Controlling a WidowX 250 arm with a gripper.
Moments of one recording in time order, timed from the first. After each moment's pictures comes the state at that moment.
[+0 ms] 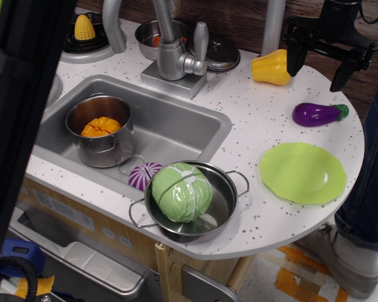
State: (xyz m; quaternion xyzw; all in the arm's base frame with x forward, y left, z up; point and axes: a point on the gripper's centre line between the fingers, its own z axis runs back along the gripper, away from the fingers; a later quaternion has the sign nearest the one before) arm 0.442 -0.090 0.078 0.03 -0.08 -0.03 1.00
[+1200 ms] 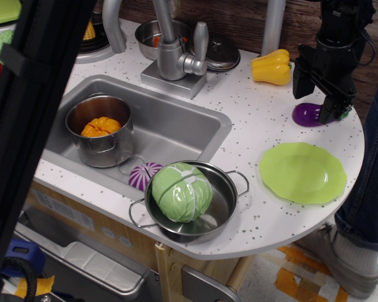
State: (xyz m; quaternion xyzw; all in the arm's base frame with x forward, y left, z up) arm 0.448 -0.097 0.033 0.03 -0.10 -0.32 0.94
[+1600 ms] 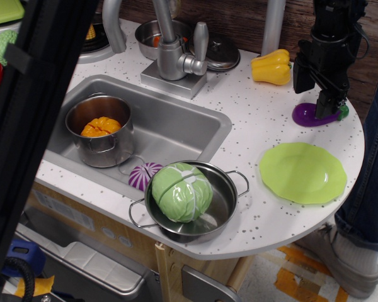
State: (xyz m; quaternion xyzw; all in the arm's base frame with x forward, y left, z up) arm 0.461 -0.094 0.031 0.02 -0.12 -0.36 0.93
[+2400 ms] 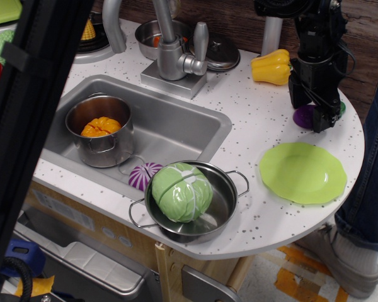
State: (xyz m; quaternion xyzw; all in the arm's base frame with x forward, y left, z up) arm 0.457 -0.092 0.006 -0.02 -0.16 -0.34 0.93
